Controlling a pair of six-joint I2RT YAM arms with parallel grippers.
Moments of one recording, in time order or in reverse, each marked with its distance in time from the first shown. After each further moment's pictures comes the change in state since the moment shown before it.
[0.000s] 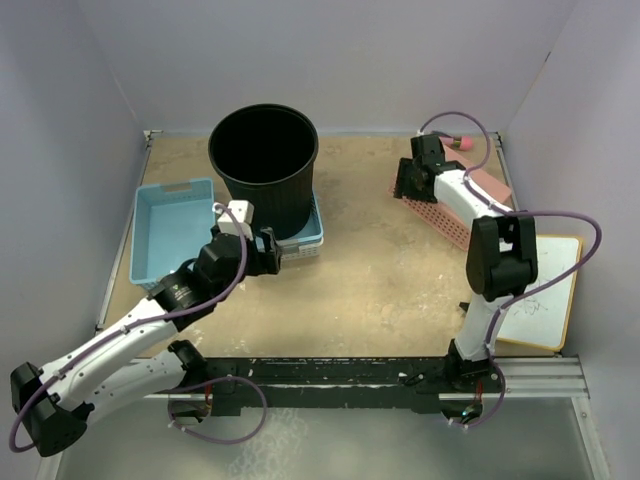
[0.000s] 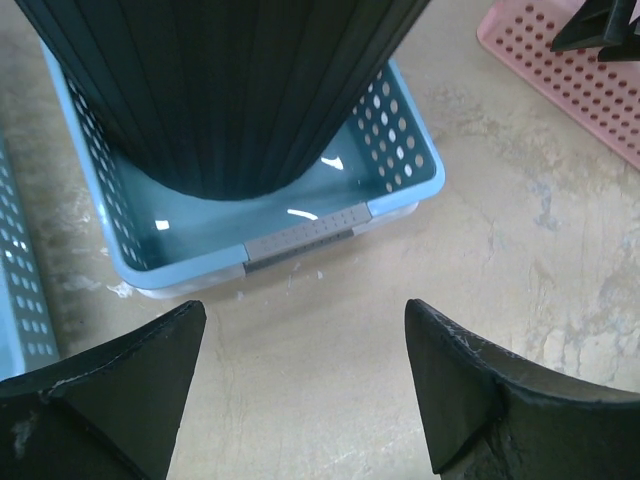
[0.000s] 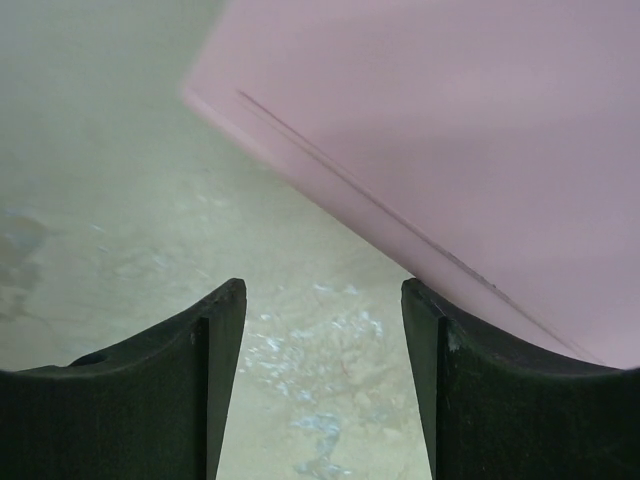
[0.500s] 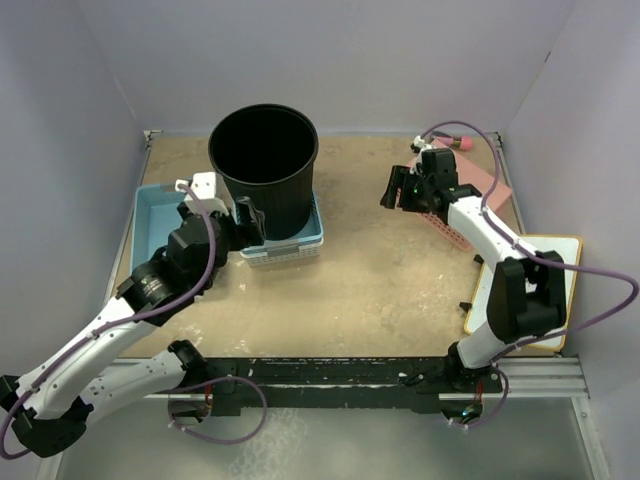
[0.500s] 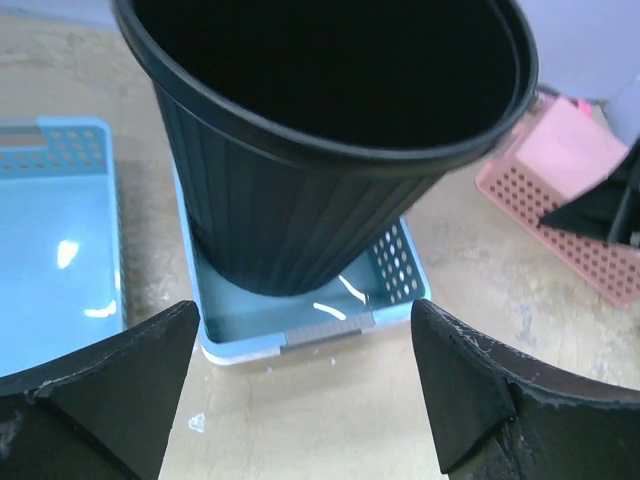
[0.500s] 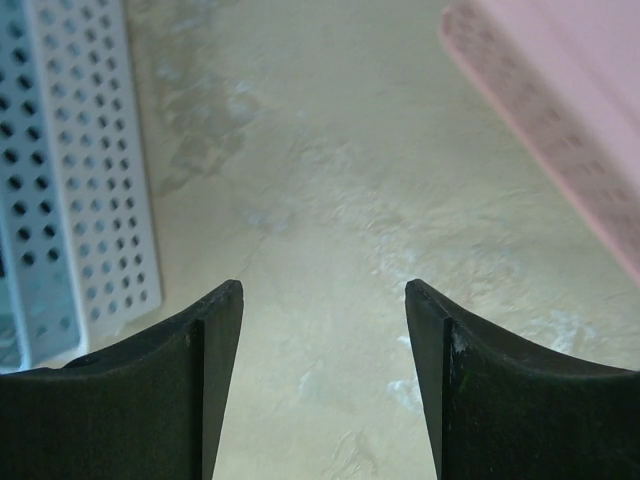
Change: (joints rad) left arm -0.003 -0.013 0.278 -0.133 -0.194 0.040; right arm 0.024 -0.286 -0.232 0.147 -0.317 0.019
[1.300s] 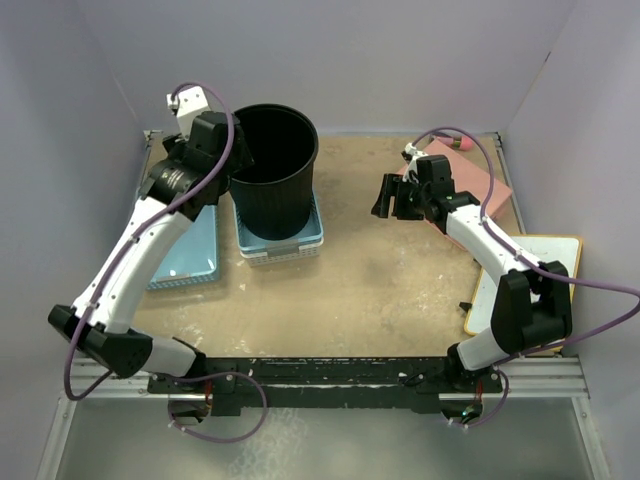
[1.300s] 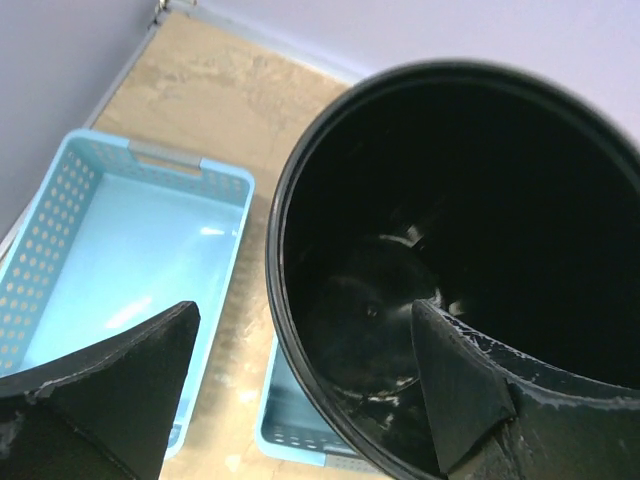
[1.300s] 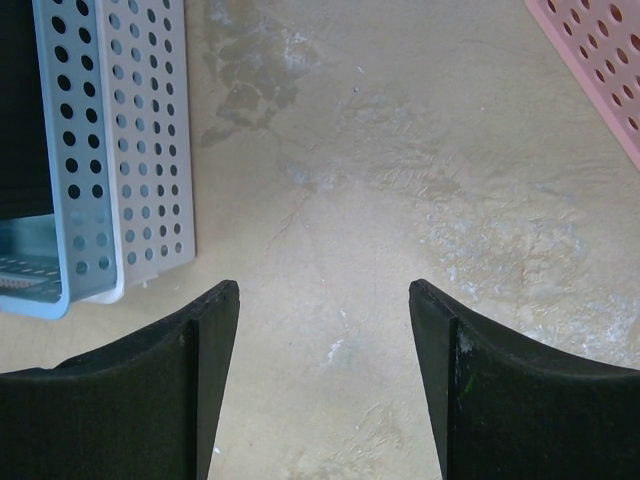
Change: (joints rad) left arm 0.289 0.555 0.718 -0.383 -0.139 -0.116; right arm 0.047 -0.089 -0.079 0.001 -0.076 -0.002
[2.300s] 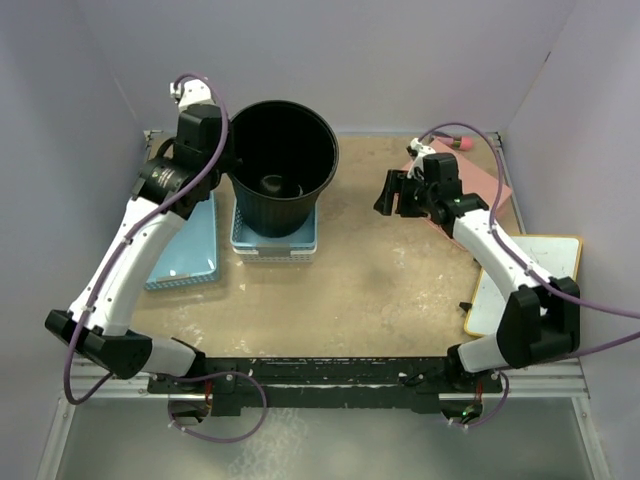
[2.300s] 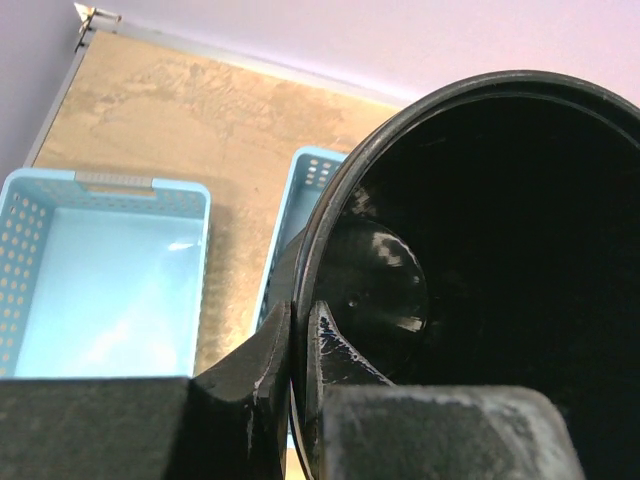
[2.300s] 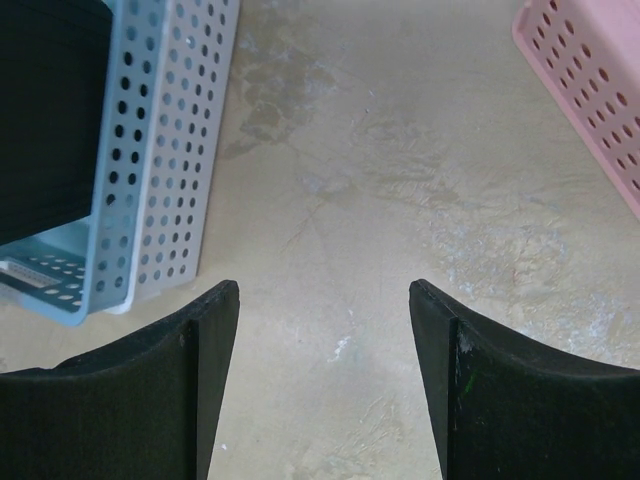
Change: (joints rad) left arm 0.051 0.029 0.027 0.026 0.206 0.112; right arm 0.000 -0.064 0.001 -0.013 0.008 -0.009
